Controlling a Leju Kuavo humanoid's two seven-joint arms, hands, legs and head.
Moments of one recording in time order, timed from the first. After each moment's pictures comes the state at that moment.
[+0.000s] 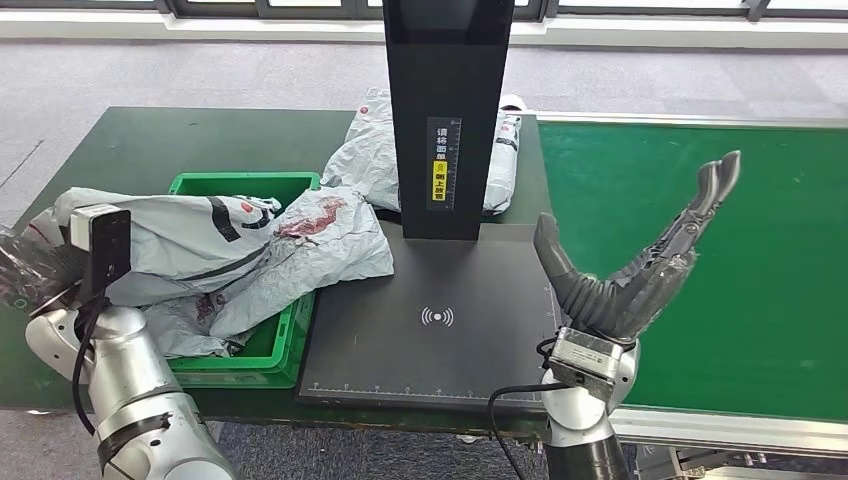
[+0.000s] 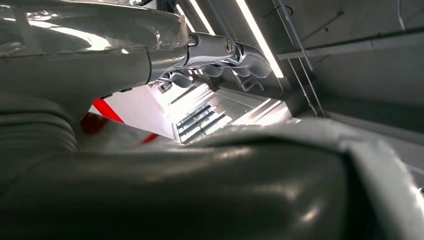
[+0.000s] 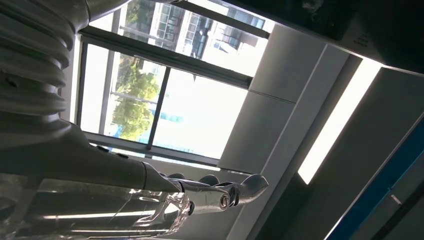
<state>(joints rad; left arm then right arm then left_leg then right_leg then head) -0.60 -0.34 0.81 -1.35 -1.01 0.70 -0.70 -0.19 0.31 0.19 -1.58 0.45 -0.70 -0.70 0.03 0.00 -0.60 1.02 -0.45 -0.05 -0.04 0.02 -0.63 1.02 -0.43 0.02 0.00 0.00</state>
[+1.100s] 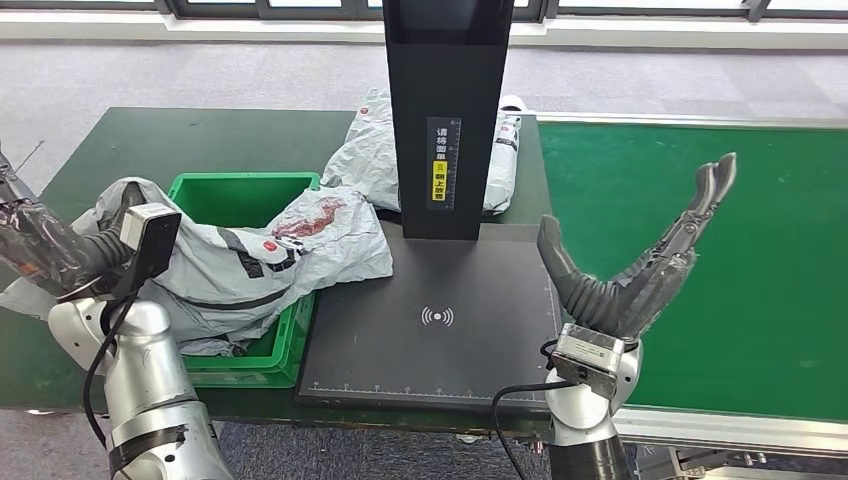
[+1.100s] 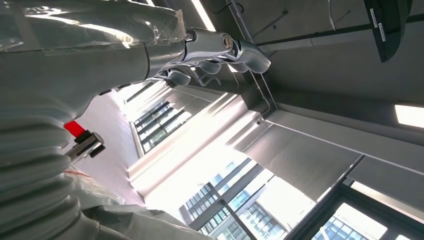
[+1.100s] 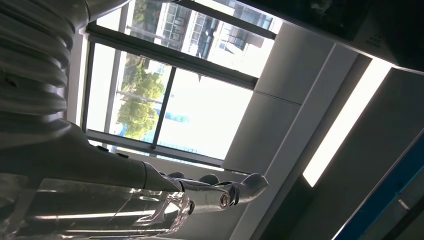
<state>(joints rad) -0.54 -0.35 0.65 -1.40 -1.10 0.70 -0.70 -0.18 0.31 0.16 -1.57 0.45 -0.70 -0.70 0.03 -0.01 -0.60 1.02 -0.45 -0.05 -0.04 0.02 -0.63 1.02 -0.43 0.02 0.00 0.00</state>
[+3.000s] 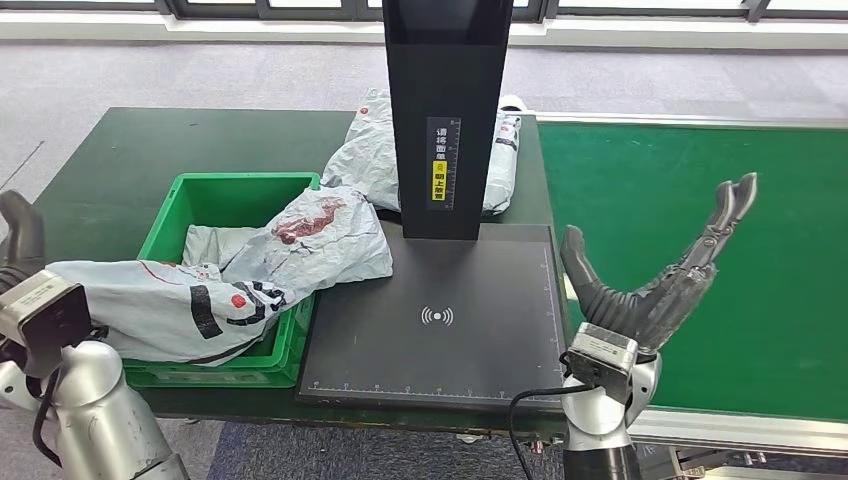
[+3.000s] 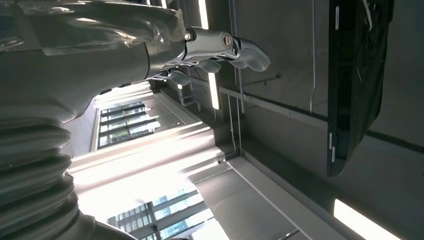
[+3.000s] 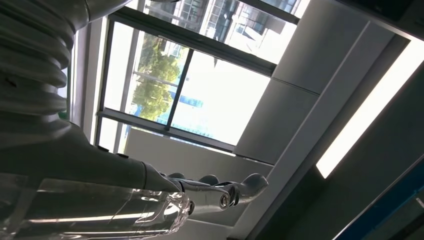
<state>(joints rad) -0.31 -0.34 0.40 -1.83 -0.75 0.70 -0.69 -0.14 0.31 0.08 -1.58 0.48 -0.70 -0.70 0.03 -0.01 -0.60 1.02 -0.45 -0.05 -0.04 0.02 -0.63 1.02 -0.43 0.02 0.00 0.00</state>
